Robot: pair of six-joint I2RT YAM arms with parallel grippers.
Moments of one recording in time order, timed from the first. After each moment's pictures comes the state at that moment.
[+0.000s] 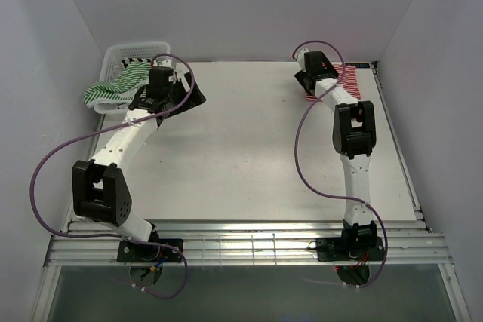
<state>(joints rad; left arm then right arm) -0.23 1.54 1.26 -0.37 0.06 -0.52 0.19 2.44 2.00 -0.21 0.43 -0.61</state>
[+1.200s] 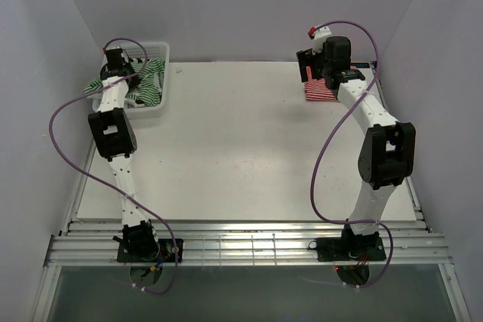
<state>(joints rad) 0.22 2.56 2.31 -0.45 -0.02 -0.28 0.19 1.88 1.64 -0.19 -0.04 -0.23</state>
